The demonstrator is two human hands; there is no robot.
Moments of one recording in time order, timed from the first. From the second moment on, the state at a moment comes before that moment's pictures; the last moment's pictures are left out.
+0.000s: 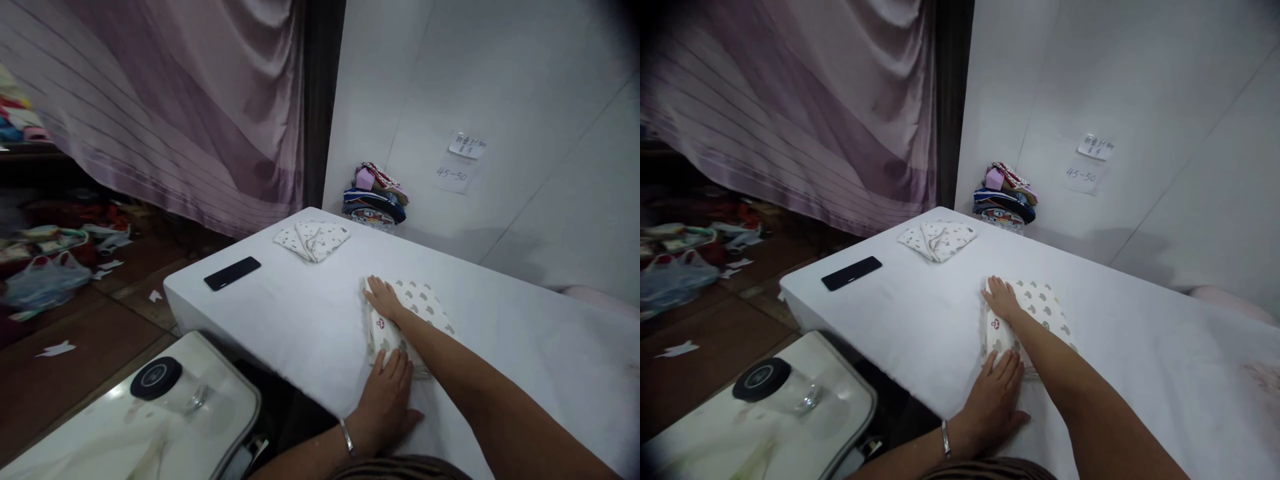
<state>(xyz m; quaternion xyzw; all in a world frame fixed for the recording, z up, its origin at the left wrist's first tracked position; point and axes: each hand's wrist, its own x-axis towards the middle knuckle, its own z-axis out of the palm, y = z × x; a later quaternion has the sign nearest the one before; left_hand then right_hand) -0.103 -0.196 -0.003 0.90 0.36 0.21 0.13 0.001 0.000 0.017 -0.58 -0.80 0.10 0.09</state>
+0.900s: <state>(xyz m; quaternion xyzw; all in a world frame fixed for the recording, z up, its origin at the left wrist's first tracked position) -0.118 -0.180 0.009 0.87 0.39 0.27 0.15 0.176 -0.092 0.023 -0.79 -0.53 0.22 0.24</state>
